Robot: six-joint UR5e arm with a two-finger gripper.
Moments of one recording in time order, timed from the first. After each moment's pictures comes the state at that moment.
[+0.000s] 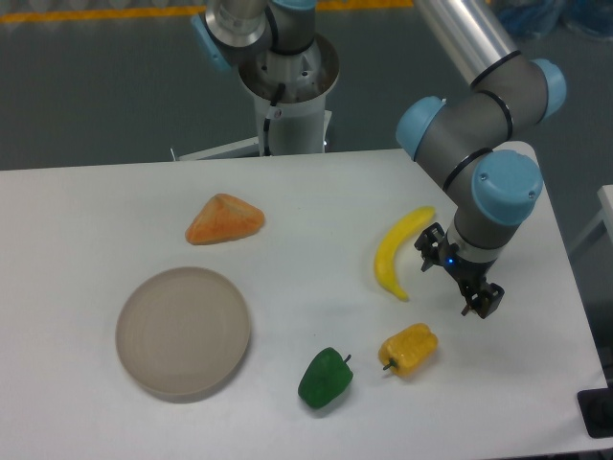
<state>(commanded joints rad) 2.34 -2.05 -1.39 -1.21 1.53 1.40</state>
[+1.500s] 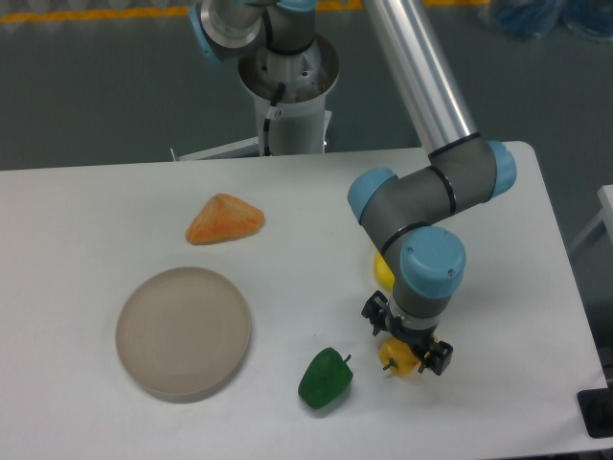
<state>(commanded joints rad) 2.21 -2.22 -1.36 -1.08 1.54 1.19</state>
